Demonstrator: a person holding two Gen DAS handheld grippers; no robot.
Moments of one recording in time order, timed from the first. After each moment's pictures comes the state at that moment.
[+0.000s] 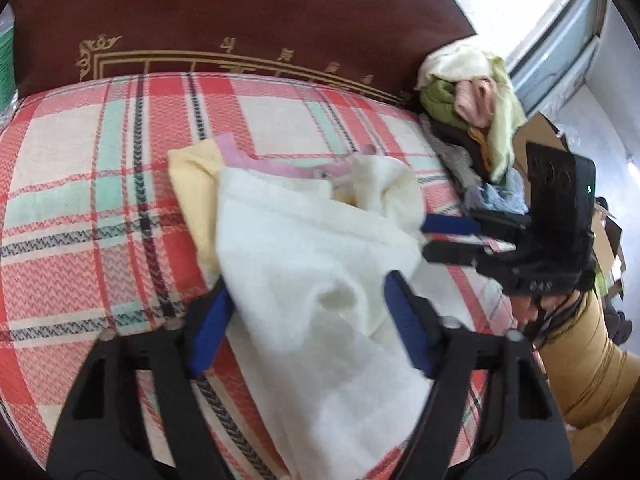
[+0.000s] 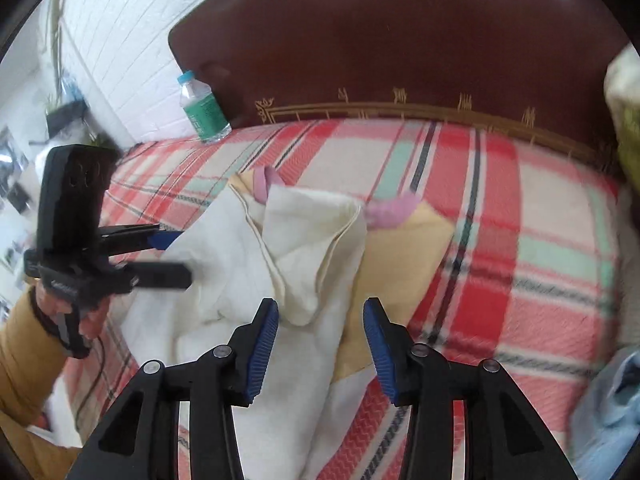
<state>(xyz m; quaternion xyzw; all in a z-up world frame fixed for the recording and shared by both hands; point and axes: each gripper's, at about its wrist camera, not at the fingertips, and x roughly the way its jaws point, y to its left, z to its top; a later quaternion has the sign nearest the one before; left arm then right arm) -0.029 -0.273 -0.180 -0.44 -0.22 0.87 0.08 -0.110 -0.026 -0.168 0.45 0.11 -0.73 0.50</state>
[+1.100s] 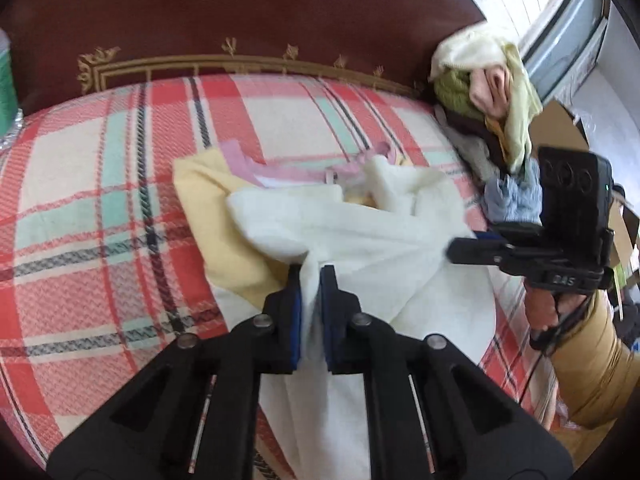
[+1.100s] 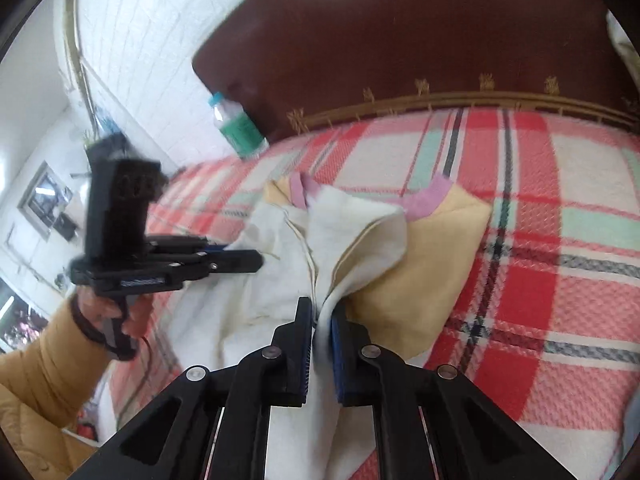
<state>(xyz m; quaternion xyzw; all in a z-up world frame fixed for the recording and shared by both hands) -0.032 -0.270 -0.167 -0.43 -0.20 0.88 0.05 -0.116 -0.001 -0.168 0.45 0.00 -0.69 0.56</state>
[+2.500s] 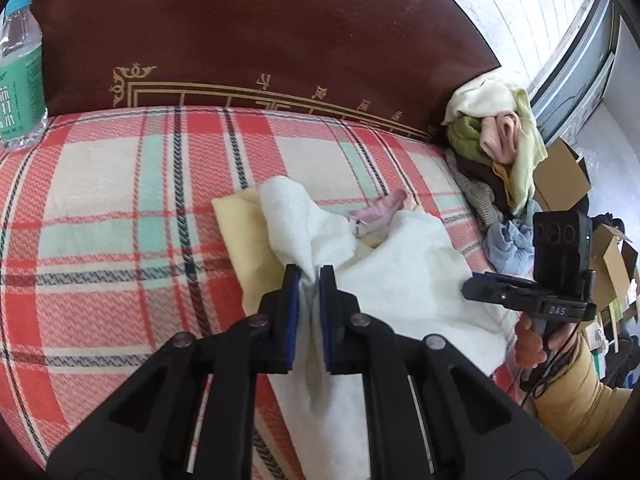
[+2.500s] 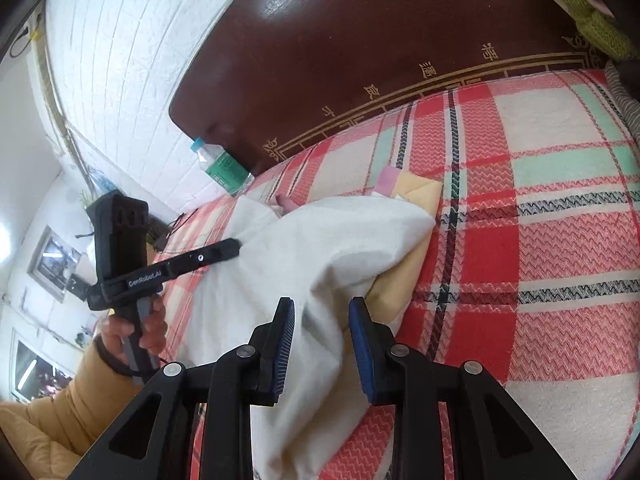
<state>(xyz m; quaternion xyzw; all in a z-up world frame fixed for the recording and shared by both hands) -0.033 -0.295 -0.167 -0.40 -0.23 0.89 0.03 -0.127 0.020 -0.192 0.48 -0.07 -0.70 0.53</state>
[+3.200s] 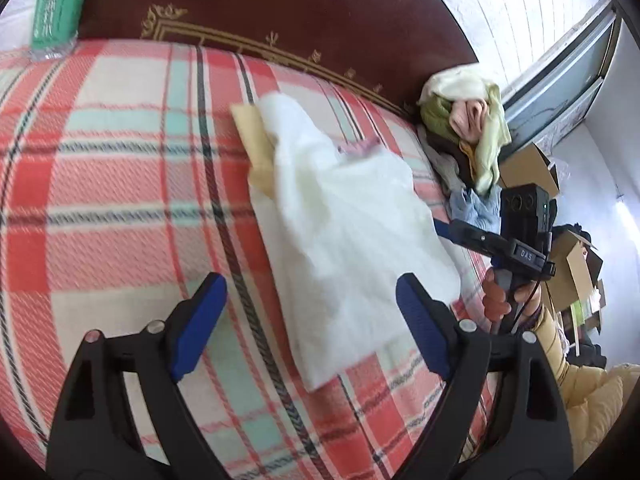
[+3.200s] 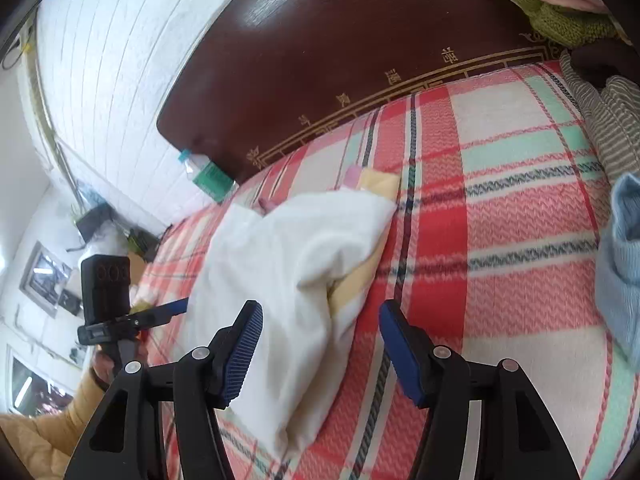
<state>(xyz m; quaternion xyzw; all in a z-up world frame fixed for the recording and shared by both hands) 0.031 -0.295 -0.184 -0.43 -0.28 0.86 0.07 -0.128 0.048 -0.197 0.49 -0.07 -0.71 0.50</state>
